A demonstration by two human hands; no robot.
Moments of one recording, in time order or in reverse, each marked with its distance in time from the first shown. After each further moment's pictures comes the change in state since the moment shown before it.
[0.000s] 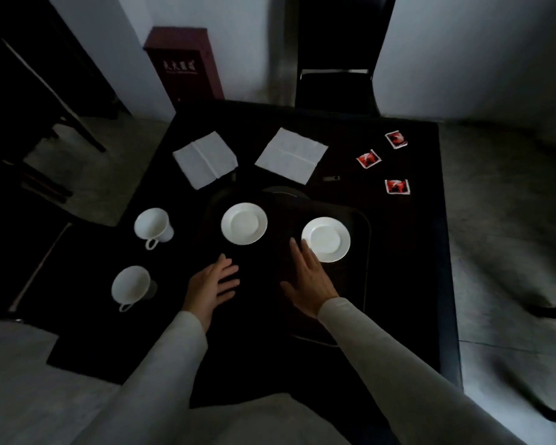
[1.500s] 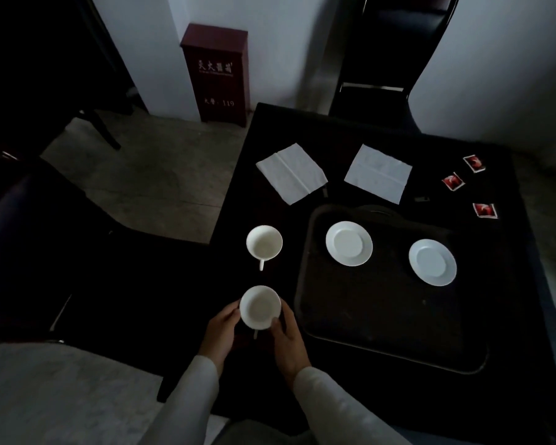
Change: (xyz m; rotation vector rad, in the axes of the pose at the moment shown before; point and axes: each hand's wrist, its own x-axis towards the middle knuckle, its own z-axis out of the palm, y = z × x) left_hand 0.099 -0.018 -0.267 0.052 -0.075 -0.044; right_hand 0.053 -0.280 0.229 1.060 0.106 0.539
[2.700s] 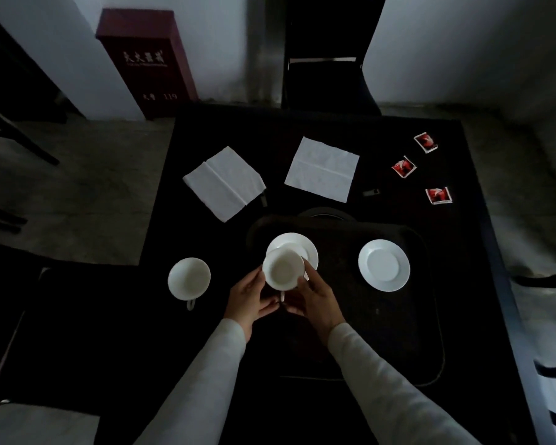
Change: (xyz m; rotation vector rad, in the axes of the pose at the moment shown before) left_hand 0.044 0.096 0.201 -0.144 -0.211 -0.097; right_hand 0.101 -0.101 -0.182 0.182 0.039 -0.026
